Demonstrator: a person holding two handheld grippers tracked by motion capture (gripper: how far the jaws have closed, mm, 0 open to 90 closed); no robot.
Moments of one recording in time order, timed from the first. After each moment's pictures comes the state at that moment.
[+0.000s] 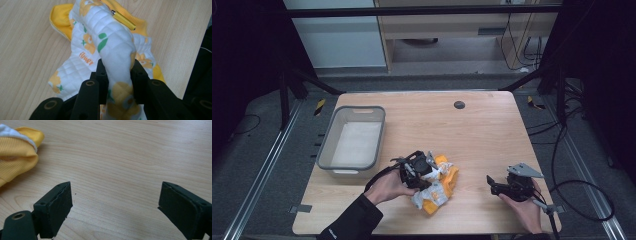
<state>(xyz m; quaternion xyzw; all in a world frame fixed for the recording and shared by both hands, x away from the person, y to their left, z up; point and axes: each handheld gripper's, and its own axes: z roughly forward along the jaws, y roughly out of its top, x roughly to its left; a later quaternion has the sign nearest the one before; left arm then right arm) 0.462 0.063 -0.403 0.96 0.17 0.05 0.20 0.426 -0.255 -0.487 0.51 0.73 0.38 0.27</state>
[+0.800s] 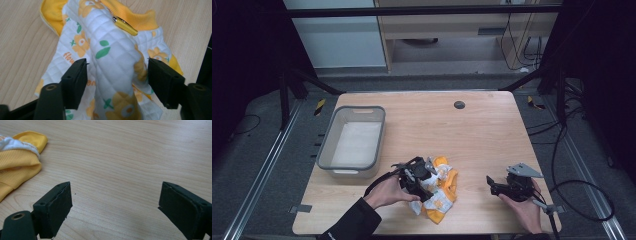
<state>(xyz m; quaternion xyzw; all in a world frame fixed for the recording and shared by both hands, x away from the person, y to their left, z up) 0.460 0.068 -0.423 0.96 0.17 0.04 0.21 0.427 -0.254 -0.488 0.51 0.73 0.38 0.26</state>
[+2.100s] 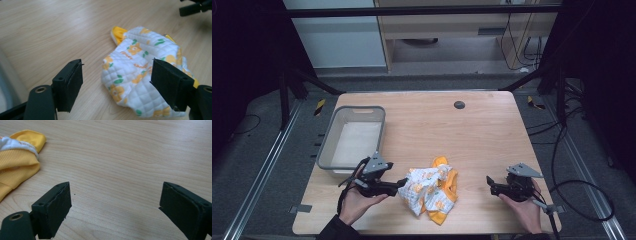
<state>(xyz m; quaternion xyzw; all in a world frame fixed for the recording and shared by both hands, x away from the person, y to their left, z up) 0.435 0.185 -0.427 0.82 0.33 0.15 0.44 0.426 -0.254 -0.488 0.51 0.73 0.38 0.26</state>
